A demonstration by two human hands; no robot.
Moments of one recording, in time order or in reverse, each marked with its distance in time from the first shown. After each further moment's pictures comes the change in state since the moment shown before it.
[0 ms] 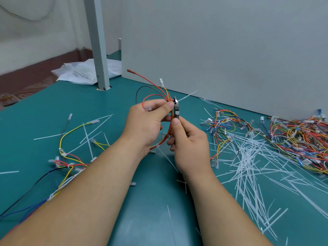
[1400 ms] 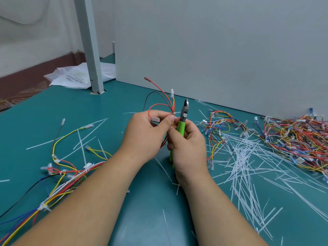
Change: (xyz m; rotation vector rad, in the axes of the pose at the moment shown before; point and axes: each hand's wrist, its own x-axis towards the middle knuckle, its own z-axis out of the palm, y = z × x) left_hand -0.012 -0.006 0.002 0.355 -0.035 0.278; right_hand 0.006 0.008 -0.003 0.331 0.107 0.128
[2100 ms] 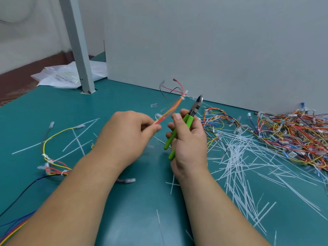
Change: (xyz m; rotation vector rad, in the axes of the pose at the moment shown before) left_hand -0.003 0.010 -0.030 0.682 -0.117 0.093; right_hand 0.007 -0.009 -0.002 0.235 0.153 0.058
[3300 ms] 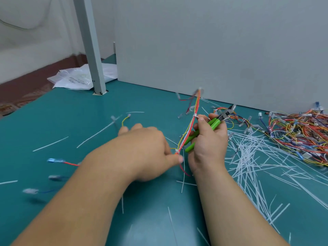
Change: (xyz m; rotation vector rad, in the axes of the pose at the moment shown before) left_hand -0.017 0.034 -0.029 0.409 -0.620 -0.004; right_hand 0.015 -0.004 -0.008 0.050 0.226 -0.060
